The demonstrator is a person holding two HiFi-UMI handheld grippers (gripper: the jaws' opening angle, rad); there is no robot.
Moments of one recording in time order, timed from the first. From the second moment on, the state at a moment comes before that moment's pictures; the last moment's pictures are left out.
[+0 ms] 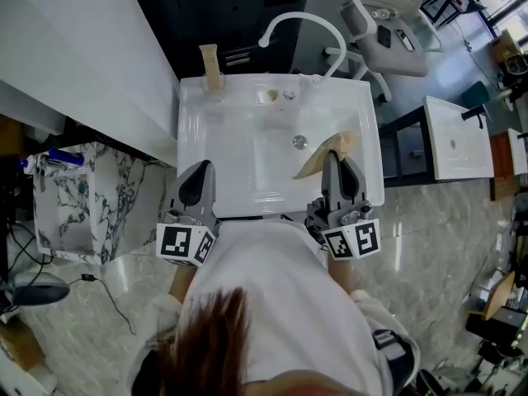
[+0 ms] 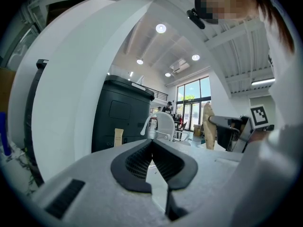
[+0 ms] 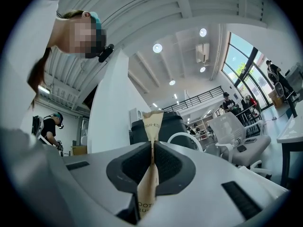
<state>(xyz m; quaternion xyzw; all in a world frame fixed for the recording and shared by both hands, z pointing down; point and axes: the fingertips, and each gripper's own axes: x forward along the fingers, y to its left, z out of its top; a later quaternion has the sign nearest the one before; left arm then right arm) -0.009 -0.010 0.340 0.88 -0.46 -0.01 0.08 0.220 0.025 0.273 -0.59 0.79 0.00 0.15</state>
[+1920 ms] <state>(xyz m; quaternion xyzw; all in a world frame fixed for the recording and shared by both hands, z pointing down) -0.076 -0.082 0.386 0.88 -0.44 0.01 0.17 0.082 -0.166 0.222 -0.54 0.82 0.07 0.15</state>
